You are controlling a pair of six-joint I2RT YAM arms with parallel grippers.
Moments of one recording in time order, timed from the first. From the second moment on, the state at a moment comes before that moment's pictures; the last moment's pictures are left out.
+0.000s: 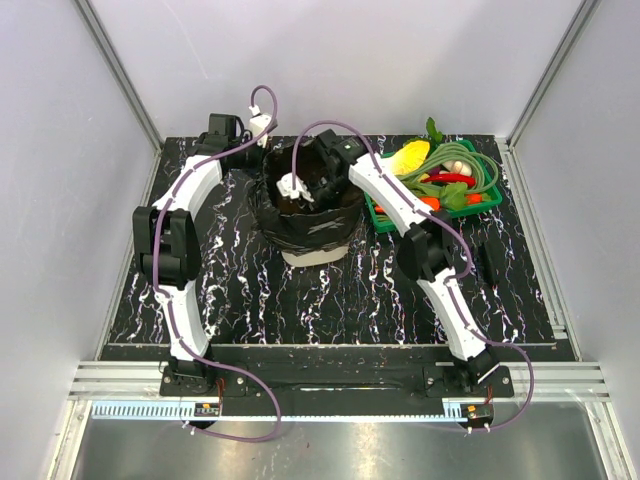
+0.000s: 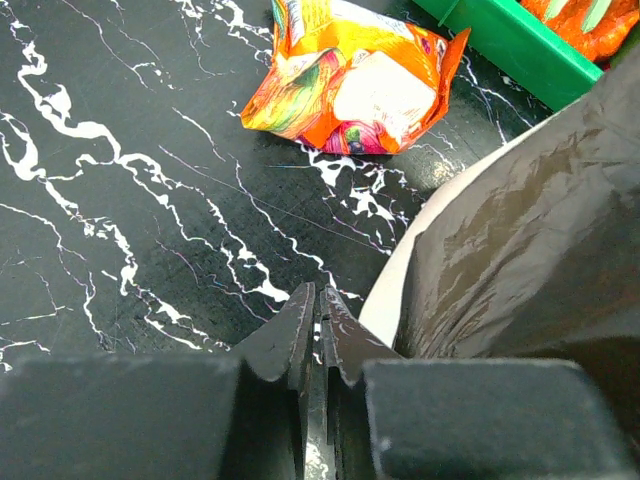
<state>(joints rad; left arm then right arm) -0.12 2.02 1.74 -0.47 0.60 0.28 0.62 2.47 2.55 -1.35 -0.80 -1.34</state>
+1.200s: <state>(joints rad) -0.12 2.05 1.76 -0.47 0.60 0.29 0.70 2.56 2.51 -1.35 -0.30 -1.48</state>
